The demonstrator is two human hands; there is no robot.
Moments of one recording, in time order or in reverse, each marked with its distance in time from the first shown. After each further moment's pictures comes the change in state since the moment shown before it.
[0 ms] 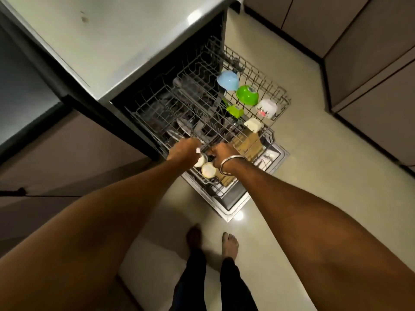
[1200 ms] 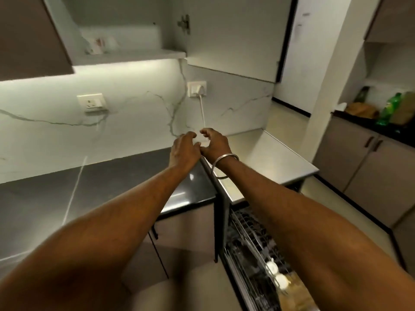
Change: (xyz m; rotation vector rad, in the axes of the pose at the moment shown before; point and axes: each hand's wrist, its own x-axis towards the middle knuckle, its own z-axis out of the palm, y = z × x) left_hand -0.322 -0.154 -0.445 -0.339 1.035 -0.178; right_hand -0.215 -0.525 -0.148 0.291 0.511 -0.859
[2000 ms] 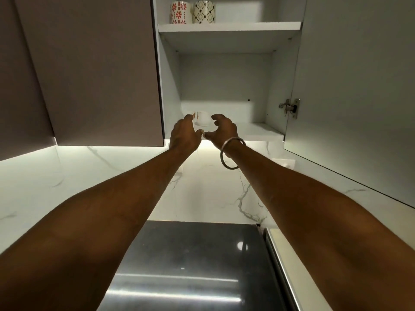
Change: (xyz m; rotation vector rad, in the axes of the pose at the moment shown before) left_hand 0.303 -0.103 -0.218 0.142 0.469 -0.116; right_hand 0.335 -0.224 0.127 0.200 -0.055 -0.283
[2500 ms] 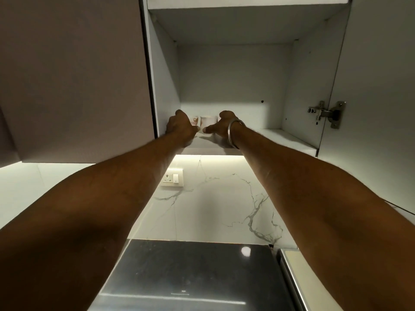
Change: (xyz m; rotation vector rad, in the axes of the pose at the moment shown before) left_hand 0.156 -0.053 0.062 0.081 -0.071 -0.166; right_hand 0.157 0.031 0.048 -0.123 -0.170 0.221
